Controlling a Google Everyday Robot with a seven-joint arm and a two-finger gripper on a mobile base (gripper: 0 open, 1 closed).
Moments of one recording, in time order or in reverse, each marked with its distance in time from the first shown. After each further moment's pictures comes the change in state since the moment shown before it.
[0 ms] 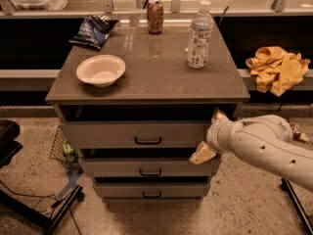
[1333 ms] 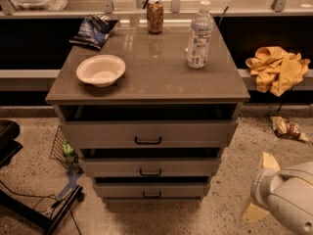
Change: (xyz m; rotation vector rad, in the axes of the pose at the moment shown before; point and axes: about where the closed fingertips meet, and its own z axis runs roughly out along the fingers) arm 0.155 0.076 -0.118 -0.013 0.425 -0.061
